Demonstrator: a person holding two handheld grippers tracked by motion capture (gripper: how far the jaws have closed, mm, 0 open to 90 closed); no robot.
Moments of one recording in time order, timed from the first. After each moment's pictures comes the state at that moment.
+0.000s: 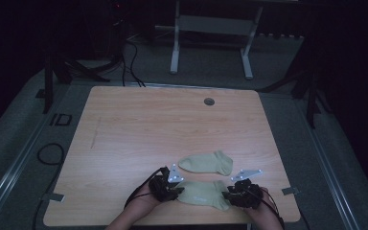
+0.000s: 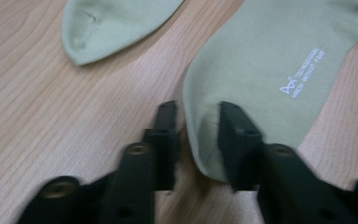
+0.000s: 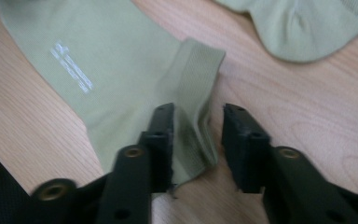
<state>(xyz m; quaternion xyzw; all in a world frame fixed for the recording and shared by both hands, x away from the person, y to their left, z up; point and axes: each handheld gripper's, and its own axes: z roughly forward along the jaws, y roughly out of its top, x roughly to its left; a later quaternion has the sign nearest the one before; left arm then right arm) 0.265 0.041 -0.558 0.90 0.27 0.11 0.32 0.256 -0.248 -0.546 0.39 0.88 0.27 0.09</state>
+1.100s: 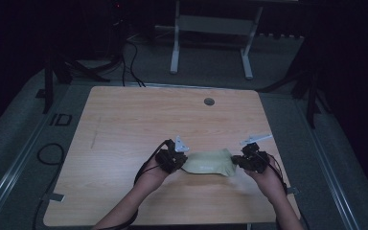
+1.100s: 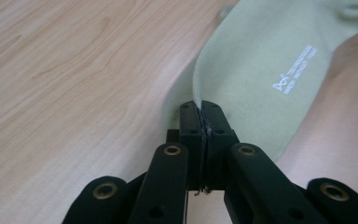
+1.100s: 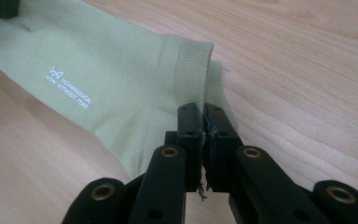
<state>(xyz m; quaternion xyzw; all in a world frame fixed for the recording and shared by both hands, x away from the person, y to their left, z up) 0.330 0.024 -0.513 0.88 0.31 0.15 0.33 0.342 -0.264 -0.493 0.42 0.85 0.29 0.11</state>
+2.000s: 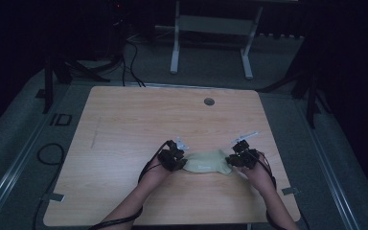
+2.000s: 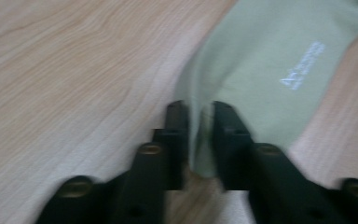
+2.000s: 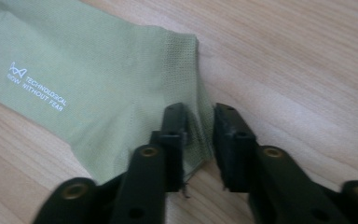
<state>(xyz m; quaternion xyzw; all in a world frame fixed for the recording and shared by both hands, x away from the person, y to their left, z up) 0.351 0.023 -0.550 0.88 0.34 0.12 0.31 0.376 -0.254 -0.535 0.44 0.86 0.23 0.11</state>
